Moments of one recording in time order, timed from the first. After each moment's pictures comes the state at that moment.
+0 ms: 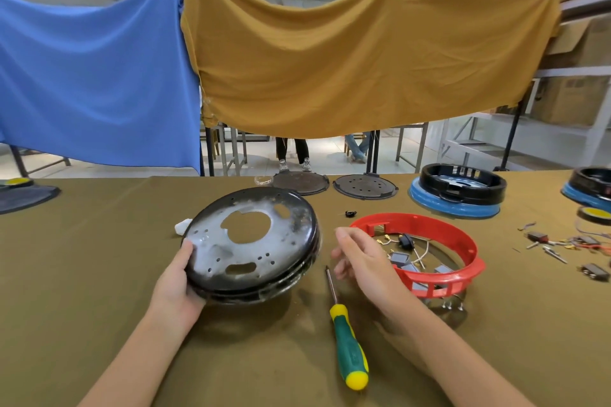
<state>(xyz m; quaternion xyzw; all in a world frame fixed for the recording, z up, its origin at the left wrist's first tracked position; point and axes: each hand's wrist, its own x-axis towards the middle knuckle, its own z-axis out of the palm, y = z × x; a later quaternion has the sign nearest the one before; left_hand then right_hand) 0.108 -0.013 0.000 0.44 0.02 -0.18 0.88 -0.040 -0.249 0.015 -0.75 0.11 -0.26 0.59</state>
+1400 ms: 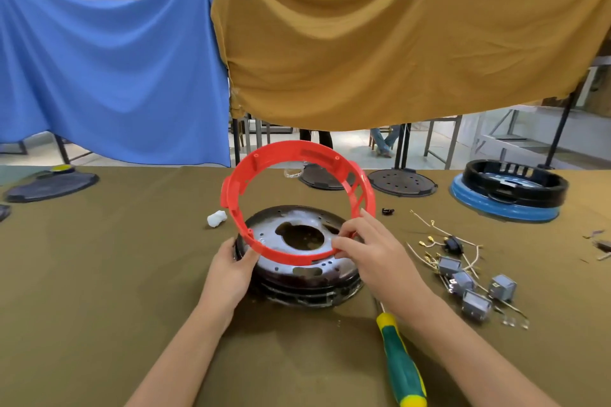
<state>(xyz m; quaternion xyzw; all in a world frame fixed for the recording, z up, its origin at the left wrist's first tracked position) 0.121 -0.024 -0.015 0.73 -0.11 -0.05 0.67 -0.002 -0.235 0.013 -0.89 -0.11 -0.43 0.02</state>
